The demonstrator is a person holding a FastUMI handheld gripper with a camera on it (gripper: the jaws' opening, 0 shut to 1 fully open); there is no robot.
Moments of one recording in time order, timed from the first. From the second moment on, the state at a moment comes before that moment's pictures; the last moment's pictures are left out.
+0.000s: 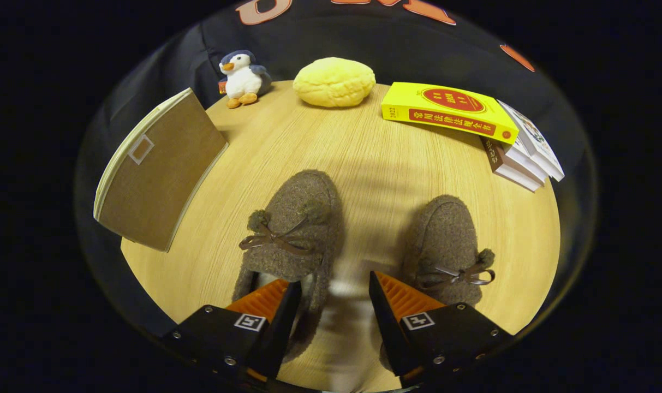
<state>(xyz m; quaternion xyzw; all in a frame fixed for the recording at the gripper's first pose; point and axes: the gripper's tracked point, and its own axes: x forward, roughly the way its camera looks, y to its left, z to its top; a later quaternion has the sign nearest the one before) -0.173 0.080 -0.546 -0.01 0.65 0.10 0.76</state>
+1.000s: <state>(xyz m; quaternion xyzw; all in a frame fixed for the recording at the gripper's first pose) -0.139 0.122 -0.505 0.10 0.65 0.07 0.75</state>
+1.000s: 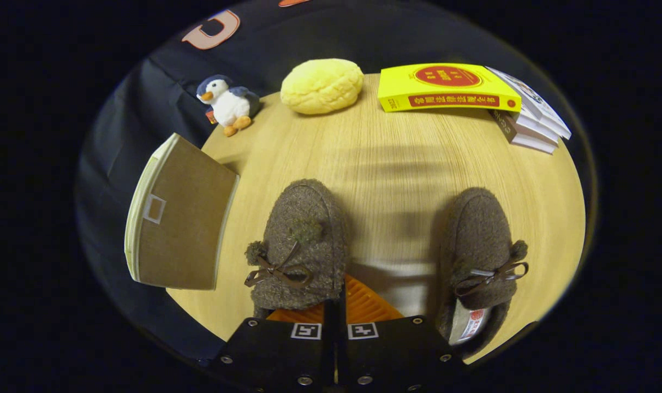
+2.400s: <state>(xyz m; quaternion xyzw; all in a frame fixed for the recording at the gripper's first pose) -0.072 0.453 -0.460 0.11 0.65 0.06 0.75</state>
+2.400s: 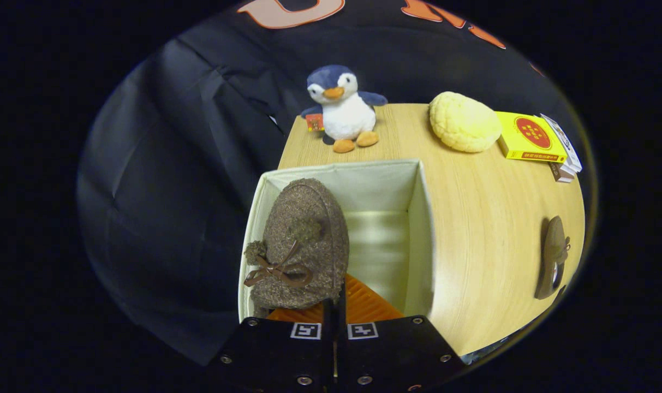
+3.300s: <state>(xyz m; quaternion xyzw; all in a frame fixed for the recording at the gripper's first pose) -0.092 0.492 -0.493 0.12 0.68 0.16 0.70</state>
